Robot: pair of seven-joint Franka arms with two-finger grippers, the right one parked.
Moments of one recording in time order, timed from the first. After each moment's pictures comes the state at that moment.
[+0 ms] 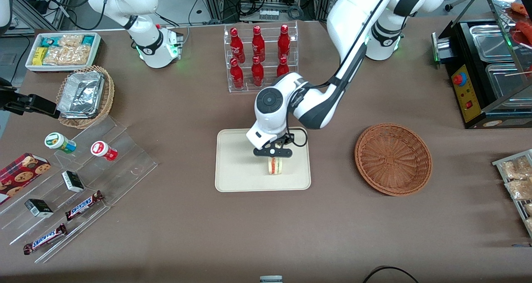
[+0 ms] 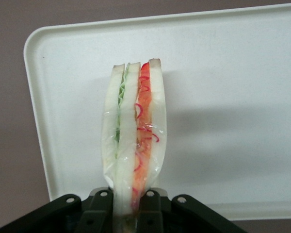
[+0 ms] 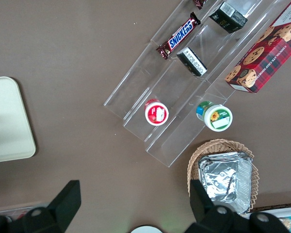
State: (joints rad) arm -0.70 0.73 -0.10 -1.40 0.09 2.09 -0.78
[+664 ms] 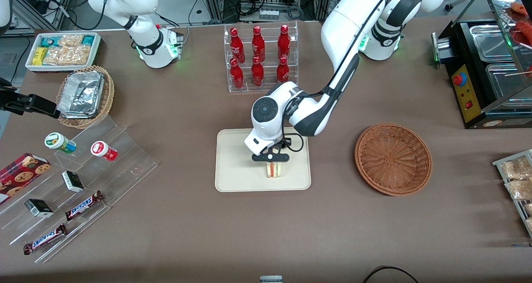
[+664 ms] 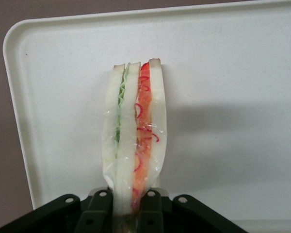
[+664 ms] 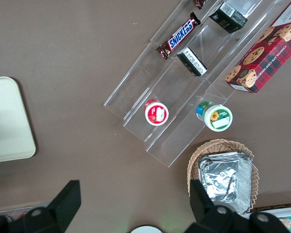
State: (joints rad) arm -0.70 0.79 -0.10 -1.35 0.10 2.09 -0.79
